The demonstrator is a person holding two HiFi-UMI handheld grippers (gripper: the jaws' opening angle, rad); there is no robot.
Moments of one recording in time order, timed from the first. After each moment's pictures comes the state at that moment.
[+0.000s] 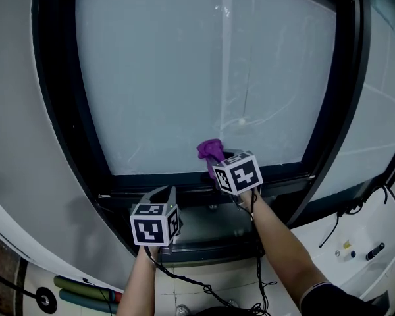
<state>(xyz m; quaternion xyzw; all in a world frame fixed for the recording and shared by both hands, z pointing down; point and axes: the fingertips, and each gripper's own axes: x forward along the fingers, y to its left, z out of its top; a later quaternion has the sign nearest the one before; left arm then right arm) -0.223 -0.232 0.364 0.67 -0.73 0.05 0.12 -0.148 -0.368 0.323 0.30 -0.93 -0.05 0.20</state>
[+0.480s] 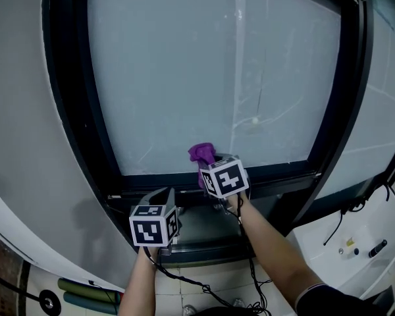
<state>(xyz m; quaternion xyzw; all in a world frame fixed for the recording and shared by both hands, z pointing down) -0.259 -0.209 0.369 0.67 -0.73 0.05 0.12 -0.199 -0.337 0.337 0.32 -0.92 -0.03 0.21</state>
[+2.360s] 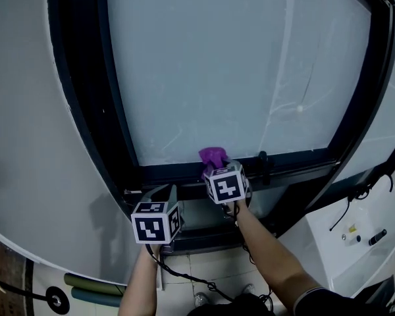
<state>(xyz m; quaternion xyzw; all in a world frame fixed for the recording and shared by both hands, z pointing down) -0.350 -0.203 0.423 0.68 -0.71 0.06 0.17 -0.264 -0.343 0.429 0.40 -0.88 0.00 0.25</state>
